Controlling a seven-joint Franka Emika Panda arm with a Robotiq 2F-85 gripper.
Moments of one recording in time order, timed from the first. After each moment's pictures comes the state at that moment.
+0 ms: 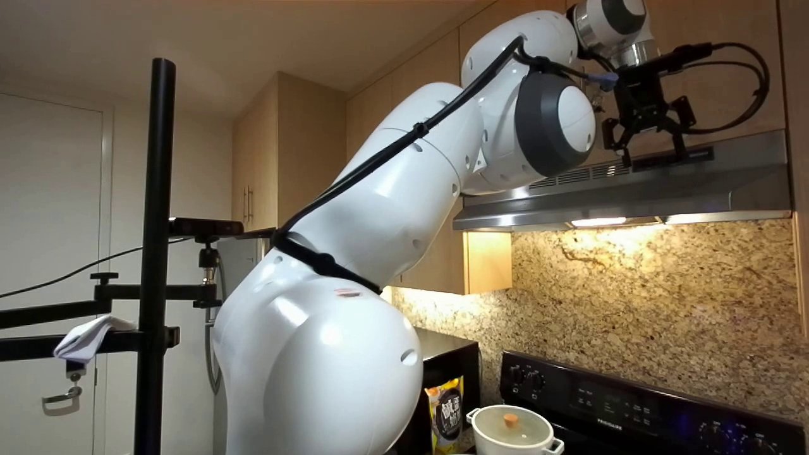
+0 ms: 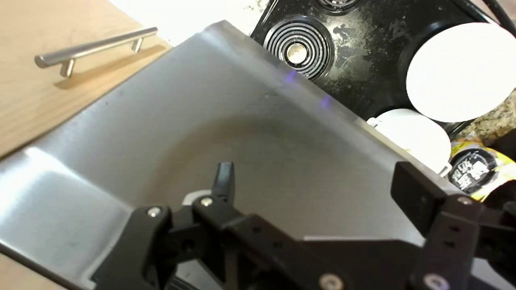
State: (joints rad) arm -0.03 0.64 -0.05 -0.35 -0.04 1.26 -0.71
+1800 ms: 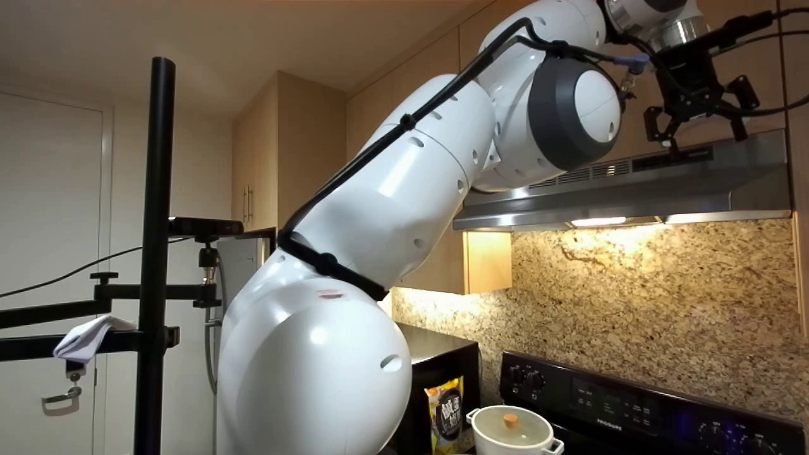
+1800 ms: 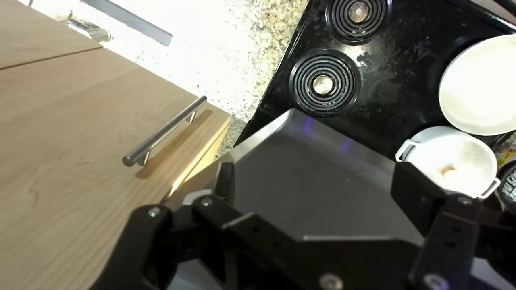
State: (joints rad) arm -0.14 0.64 -0.04 -0.36 -0.08 1.24 -0.70
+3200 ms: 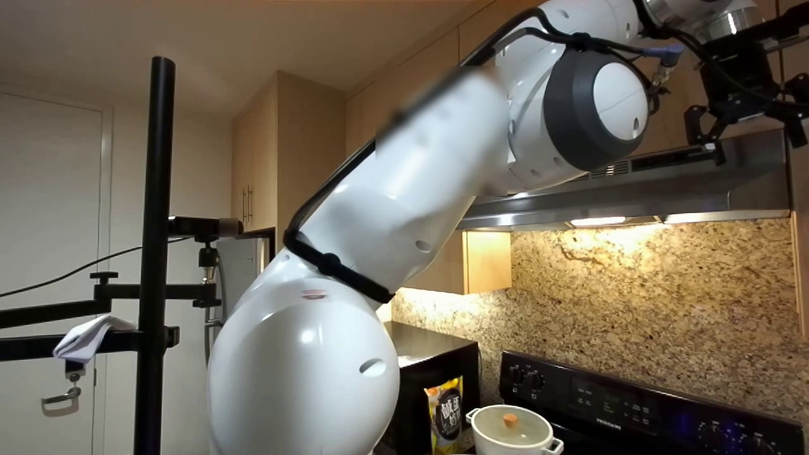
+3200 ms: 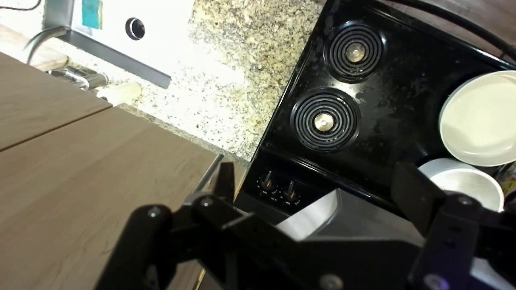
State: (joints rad) arm -0.23 0.67 -0.05 -0.37 -0.09 1.19 -0.76
